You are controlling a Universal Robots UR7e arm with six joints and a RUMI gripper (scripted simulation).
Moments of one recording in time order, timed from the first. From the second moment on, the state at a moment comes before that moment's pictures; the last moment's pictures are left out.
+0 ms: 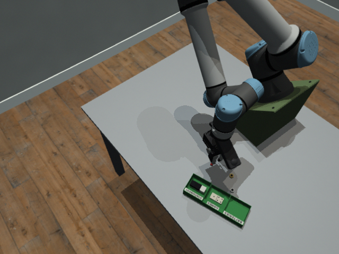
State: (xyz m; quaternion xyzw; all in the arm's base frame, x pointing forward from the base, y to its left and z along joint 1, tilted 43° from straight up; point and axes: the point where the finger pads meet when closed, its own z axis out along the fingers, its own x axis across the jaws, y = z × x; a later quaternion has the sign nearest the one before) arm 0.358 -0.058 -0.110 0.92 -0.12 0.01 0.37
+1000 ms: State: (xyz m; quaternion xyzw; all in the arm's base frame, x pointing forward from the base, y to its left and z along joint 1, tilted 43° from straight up) arm 0.332 -0.078 -0.084 0.80 -0.48 0.16 0.33
